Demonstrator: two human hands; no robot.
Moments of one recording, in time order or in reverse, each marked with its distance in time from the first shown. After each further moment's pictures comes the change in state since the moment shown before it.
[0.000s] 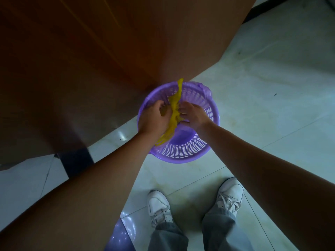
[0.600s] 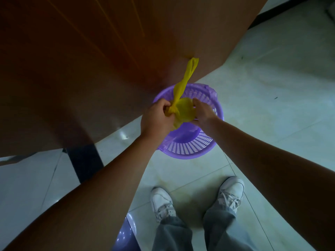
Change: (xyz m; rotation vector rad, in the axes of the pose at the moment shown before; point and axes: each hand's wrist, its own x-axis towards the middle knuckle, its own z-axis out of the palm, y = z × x) left_hand -0.026 -0.002 -0.031 -0.160 0.048 0.094; right_hand -0.024 -0.019 0.001 -0.219 0.082 -0.009
